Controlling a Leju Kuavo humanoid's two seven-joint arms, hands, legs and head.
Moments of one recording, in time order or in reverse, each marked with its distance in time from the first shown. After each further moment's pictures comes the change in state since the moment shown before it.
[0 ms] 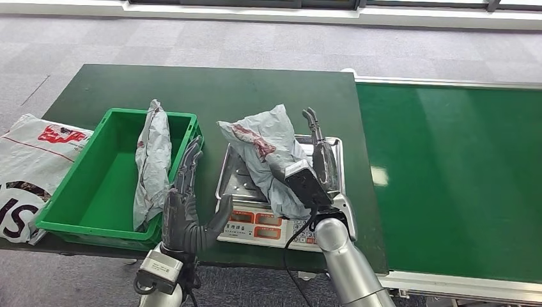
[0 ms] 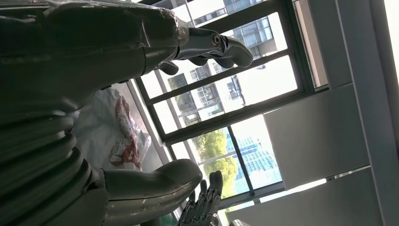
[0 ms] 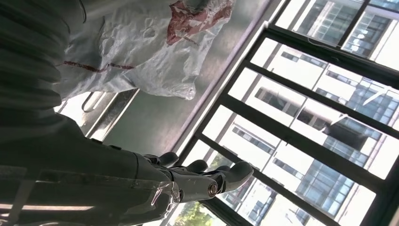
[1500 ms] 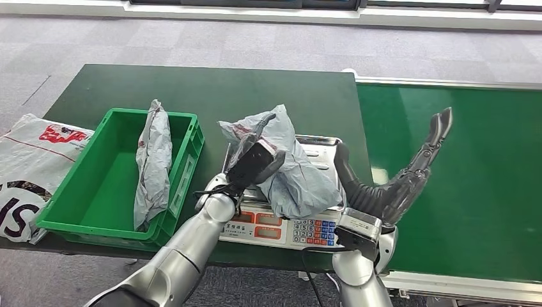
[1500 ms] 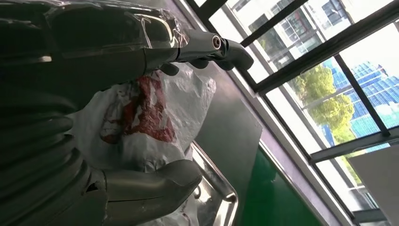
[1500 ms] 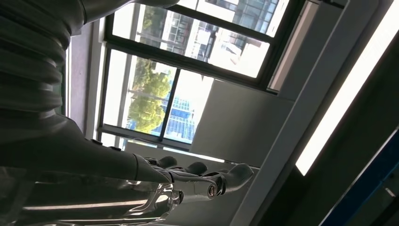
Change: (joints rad) left arm -0.645 -0.167 0.128 0.997 -0.101 -0.085 0.163; right arm 0.189 0.018 0.012 -0.461 0.050 -0.533 -0.151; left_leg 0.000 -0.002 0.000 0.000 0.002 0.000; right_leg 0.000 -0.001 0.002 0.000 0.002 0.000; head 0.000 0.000
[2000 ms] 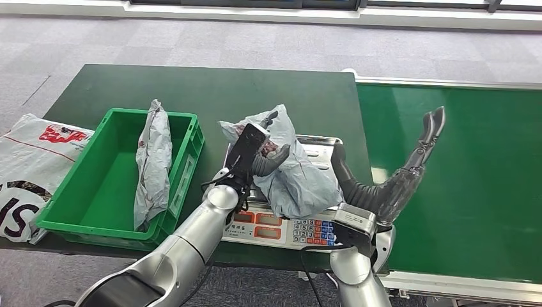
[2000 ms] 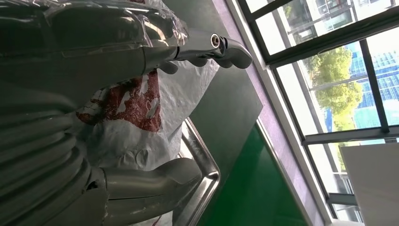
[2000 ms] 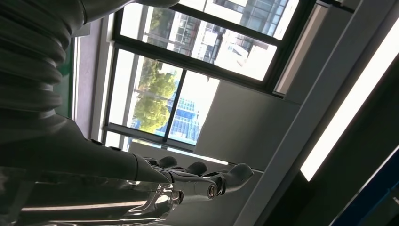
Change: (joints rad) left arm -0.084 -0.027 -0.010 0.139 0.258 -0.035 0.010; right arm -0.003 0.002 0.000 0.018 0.030 0.000 0.036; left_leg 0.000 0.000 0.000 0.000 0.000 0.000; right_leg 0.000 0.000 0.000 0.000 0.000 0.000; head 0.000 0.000
